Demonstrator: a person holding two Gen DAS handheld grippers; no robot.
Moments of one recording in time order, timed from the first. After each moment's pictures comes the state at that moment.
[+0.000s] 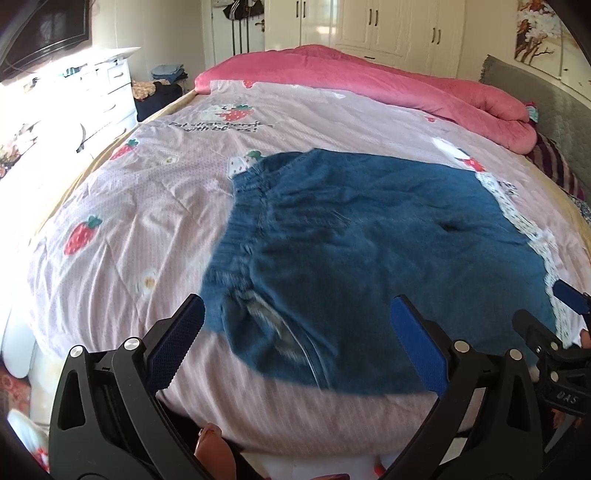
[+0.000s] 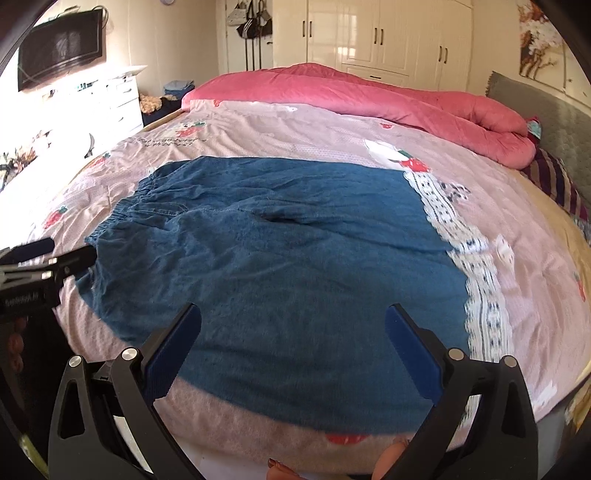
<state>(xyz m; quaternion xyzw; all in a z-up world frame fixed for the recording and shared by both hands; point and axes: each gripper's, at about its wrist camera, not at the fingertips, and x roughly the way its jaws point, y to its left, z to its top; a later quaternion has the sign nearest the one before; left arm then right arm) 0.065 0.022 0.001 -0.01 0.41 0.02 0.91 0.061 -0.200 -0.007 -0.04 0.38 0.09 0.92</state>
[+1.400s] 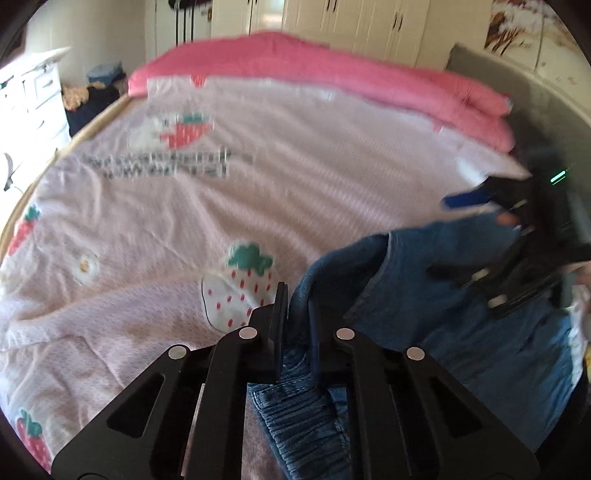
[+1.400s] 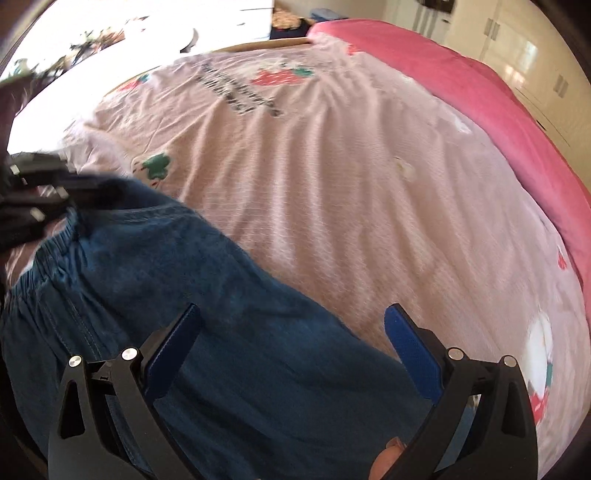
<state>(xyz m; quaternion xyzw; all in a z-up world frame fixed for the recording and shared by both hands) 0.268 0.096 -0.017 -0.01 0.41 -0.11 0.91 0.358 -0.079 -0.040 -0.24 0.45 0.33 0.79</state>
